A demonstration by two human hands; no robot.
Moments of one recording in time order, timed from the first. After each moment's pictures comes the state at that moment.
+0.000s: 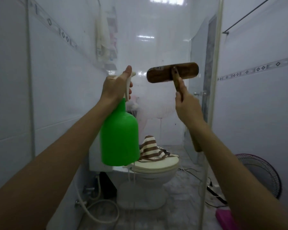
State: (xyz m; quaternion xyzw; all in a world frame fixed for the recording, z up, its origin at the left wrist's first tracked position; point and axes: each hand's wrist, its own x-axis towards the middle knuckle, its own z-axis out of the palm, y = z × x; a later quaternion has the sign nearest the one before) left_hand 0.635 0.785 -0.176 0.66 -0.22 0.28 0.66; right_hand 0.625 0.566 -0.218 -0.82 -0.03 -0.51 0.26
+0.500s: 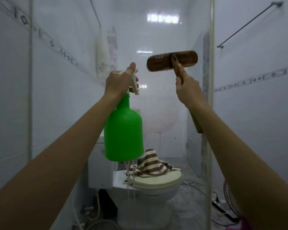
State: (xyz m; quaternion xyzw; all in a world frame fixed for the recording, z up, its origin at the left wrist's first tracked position) left_hand 0.637 0.770 -0.122 0.64 -0.28 0.31 0.64; right_hand 0.627 0.558 -0.129 -0.81 -0.02 -0.53 0.23
